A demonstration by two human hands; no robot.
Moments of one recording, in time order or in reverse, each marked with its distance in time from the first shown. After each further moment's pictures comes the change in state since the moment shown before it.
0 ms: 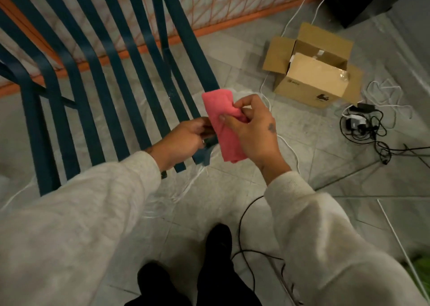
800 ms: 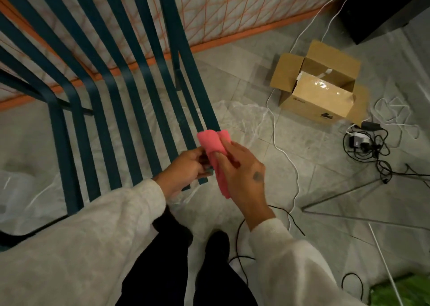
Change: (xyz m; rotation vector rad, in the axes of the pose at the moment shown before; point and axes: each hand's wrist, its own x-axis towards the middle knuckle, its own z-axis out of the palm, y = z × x) left_hand -0.004 0.047 -0.014 -0.286 0.046 -0.278; right_hand -0.012 -0.042 0.001 -0.058 0.005 -0.031
